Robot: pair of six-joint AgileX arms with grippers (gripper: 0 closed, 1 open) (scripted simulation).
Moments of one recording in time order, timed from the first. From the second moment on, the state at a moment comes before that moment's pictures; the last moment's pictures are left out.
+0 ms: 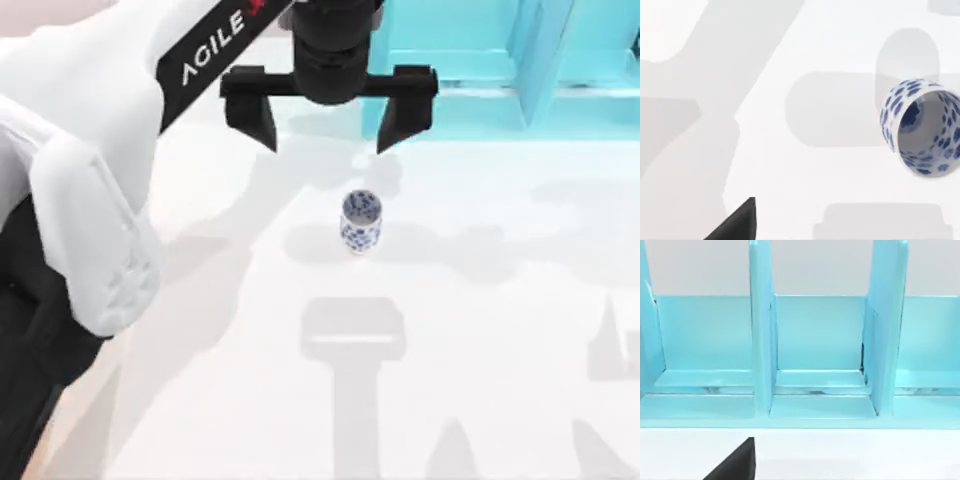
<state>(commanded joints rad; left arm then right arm) -0.65 2.49 2.61 -1.57 -0.10 -0.60 0.00 0.00 0.00 0.00 0.00 0.00</state>
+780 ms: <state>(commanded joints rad) -0.74 2.58 2.60 -1.44 -0.12 -0.70 0.00 0.00 0.00 0.00 0.00 0.00</state>
